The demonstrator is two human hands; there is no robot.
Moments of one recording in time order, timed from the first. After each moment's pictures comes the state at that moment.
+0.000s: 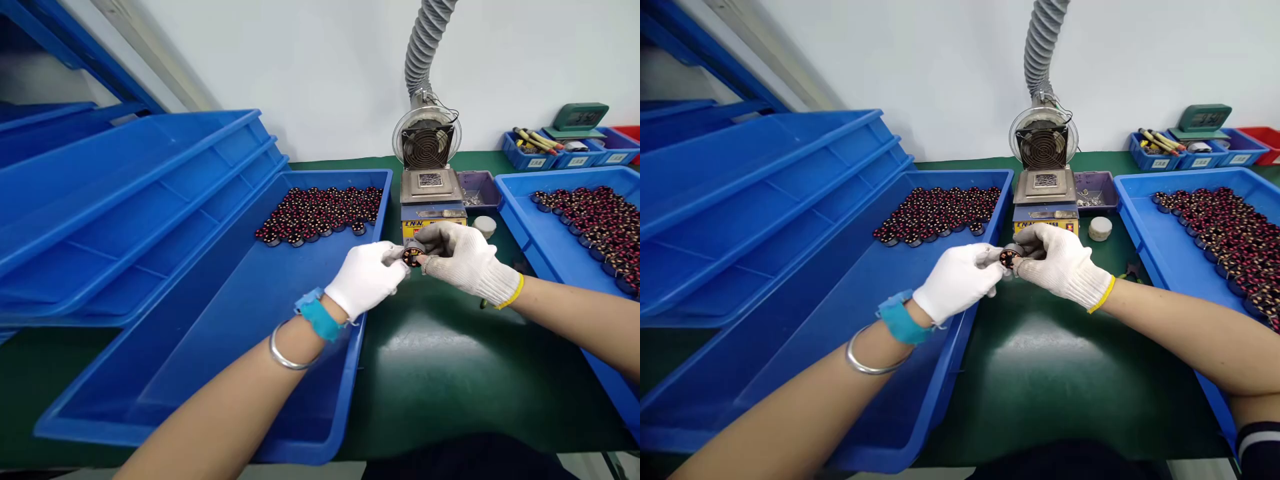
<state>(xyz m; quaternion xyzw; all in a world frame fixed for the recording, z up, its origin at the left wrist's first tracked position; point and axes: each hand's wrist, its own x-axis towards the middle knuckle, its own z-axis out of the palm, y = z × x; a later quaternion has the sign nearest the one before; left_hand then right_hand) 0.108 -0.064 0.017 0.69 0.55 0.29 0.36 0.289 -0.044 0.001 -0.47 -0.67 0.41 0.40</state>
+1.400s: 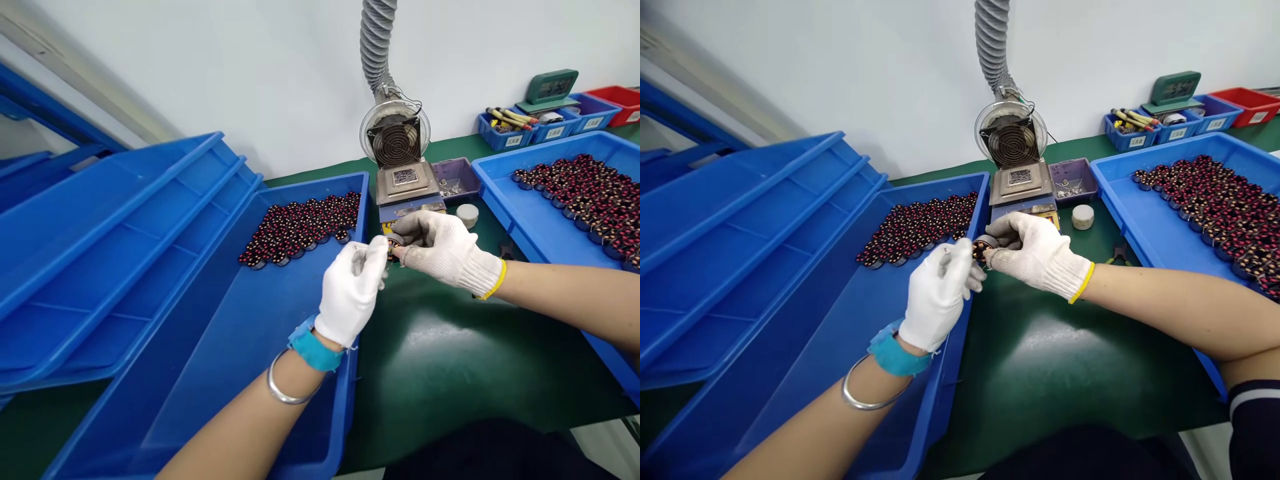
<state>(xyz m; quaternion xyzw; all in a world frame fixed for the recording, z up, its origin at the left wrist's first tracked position) 0.128 -0.077 0.007 0.61 0.55 0.47 0.32 0.285 -0.042 0.008 -0.41 -0.61 0.47 0.49</state>
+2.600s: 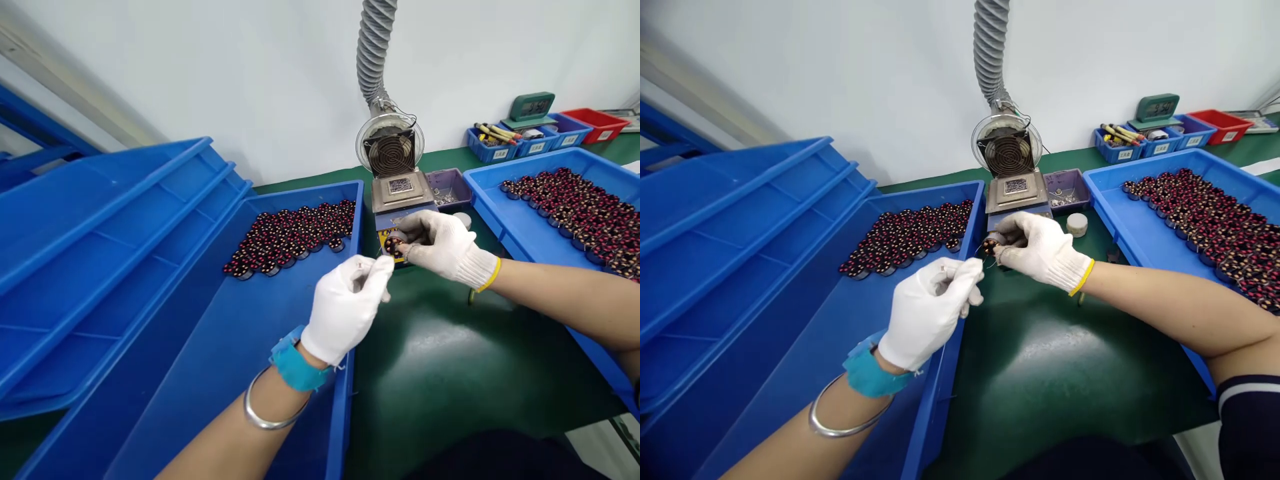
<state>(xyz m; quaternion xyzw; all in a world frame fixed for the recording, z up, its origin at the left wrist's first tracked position) 0.124 -0.082 0.018 0.64 0.55 0.42 0.33 0.296 -0.028 0.004 -0.45 -0.67 0.36 0.46</state>
